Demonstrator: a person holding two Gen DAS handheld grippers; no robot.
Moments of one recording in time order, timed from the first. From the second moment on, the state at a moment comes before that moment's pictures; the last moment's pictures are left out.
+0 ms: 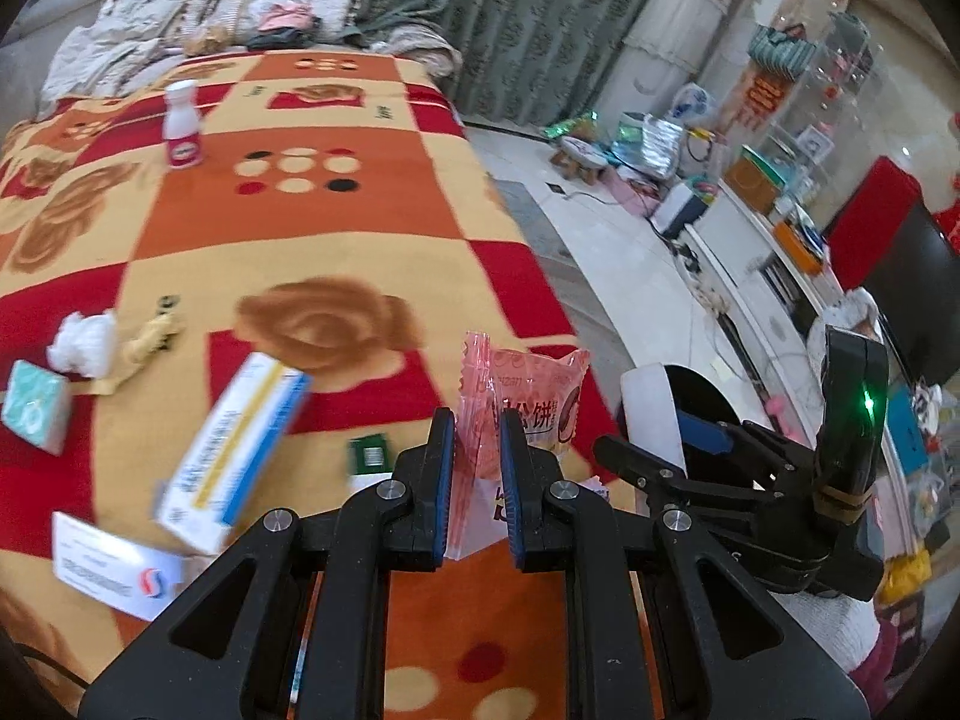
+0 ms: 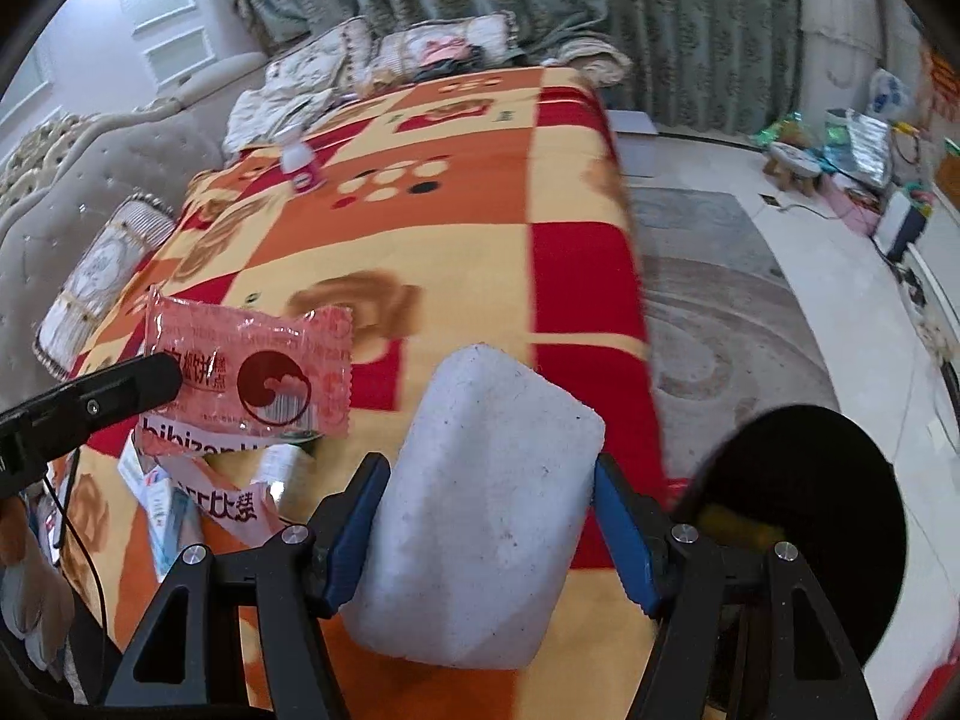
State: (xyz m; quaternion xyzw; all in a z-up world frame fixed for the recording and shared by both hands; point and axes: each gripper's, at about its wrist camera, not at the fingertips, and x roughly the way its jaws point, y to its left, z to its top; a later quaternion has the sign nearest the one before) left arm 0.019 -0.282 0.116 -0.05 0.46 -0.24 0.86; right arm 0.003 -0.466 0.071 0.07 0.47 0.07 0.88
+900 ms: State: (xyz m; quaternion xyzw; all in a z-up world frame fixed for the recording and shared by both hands) left arm 0.014 -0.418 0.082 -0.03 0.49 -0.30 0.82; right arm -0.041 -0.613 0.049 0.13 0.48 -0.05 0.87
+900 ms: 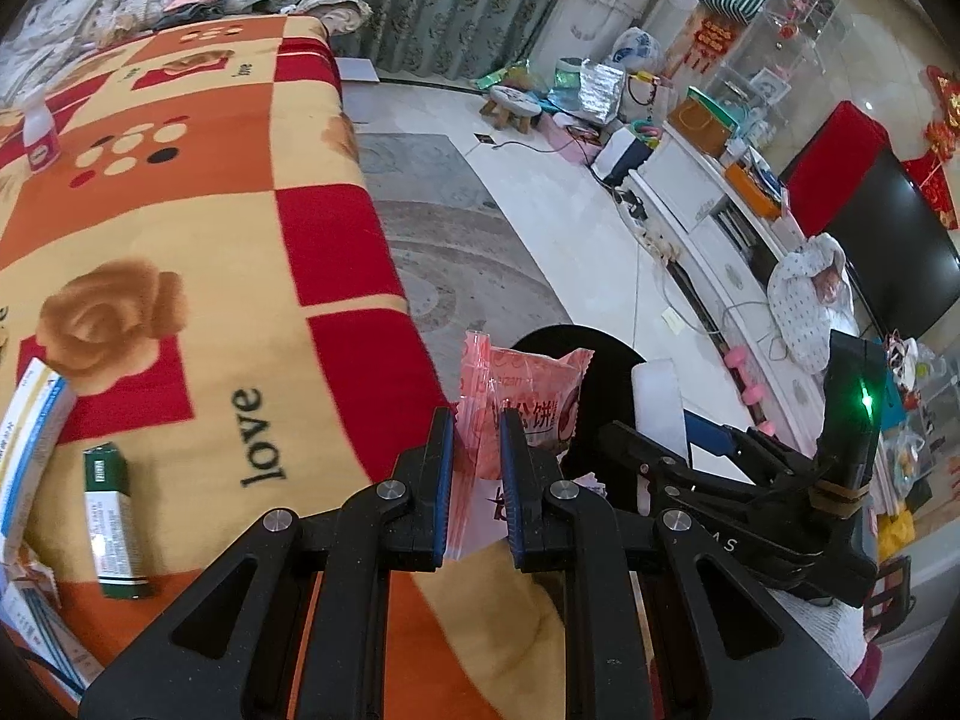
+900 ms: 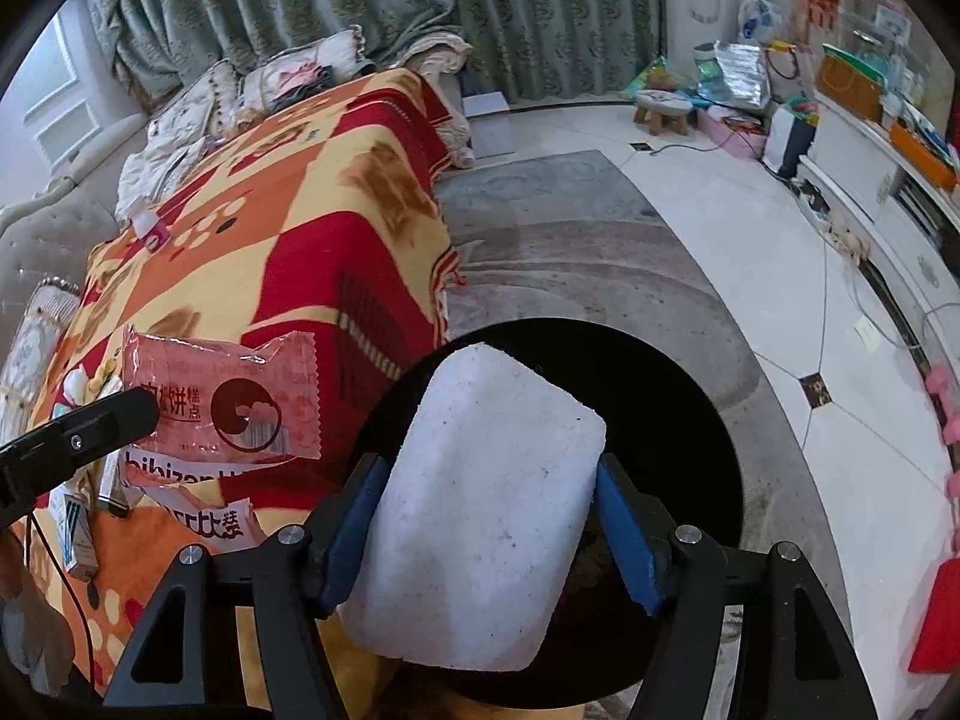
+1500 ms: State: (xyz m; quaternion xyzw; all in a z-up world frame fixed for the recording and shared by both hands) left arm 0.015 -0.428 0.068 -0.04 0.49 -0.33 0.80; right arm -0.041 -0.626 0.050 0.14 0.47 -0.06 0.87
